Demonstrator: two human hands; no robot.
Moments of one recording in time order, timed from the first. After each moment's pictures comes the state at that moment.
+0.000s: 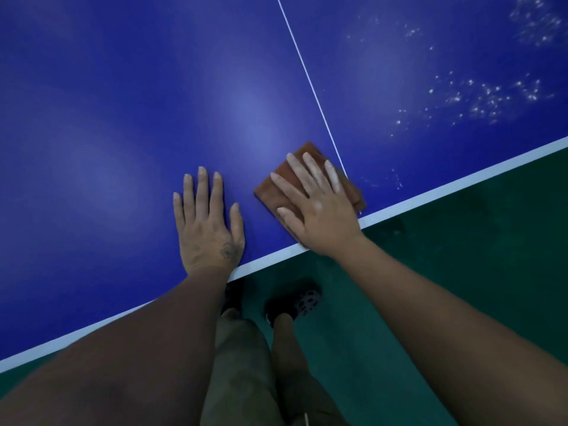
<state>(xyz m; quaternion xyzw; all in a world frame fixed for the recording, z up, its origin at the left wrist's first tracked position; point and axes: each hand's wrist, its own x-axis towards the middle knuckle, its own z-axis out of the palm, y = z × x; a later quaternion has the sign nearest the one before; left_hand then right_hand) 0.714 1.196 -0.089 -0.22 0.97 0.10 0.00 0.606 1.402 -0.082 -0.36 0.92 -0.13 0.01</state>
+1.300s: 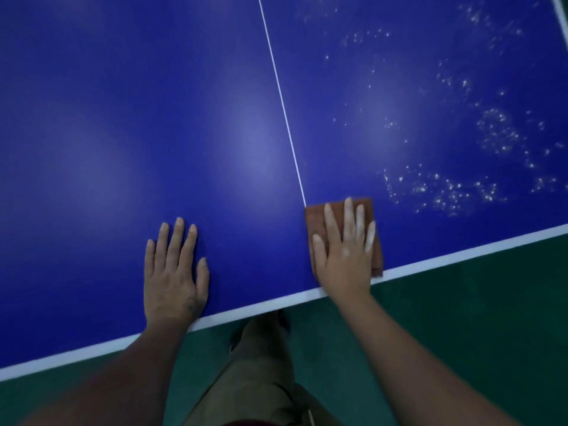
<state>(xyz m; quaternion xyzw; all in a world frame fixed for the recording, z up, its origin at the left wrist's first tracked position) 0.713 1.196 -0.090 -0.22 0.97 0.10 0.01 0.541 1.474 -0.066 -0.17 0.98 -0.05 0.08</state>
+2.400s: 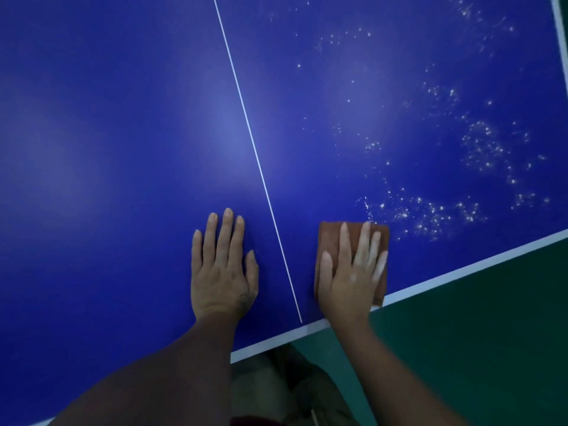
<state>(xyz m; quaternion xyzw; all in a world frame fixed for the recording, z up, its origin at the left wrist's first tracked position) 0.568 1.279 -0.095 -0.18 0.97 0.14 0.01 0.500 1.496 -0.076 -0.04 0.99 -0.05 0.09</state>
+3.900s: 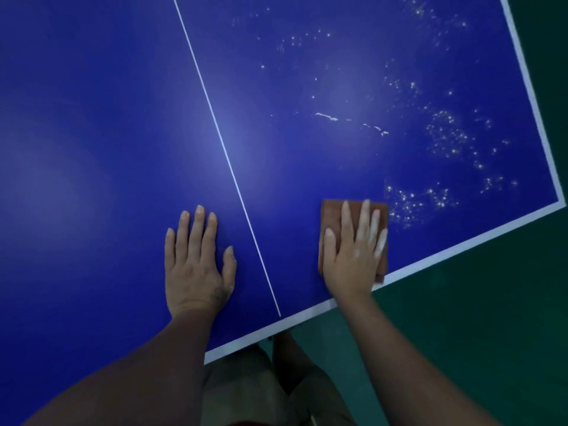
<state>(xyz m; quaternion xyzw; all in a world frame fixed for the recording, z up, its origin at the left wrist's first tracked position) 0.567 1.281 -0.091 -0.19 0.98 0.12 0.03 0.467 1.542 -0.075 -0.01 1.00 -0.06 0.07</state>
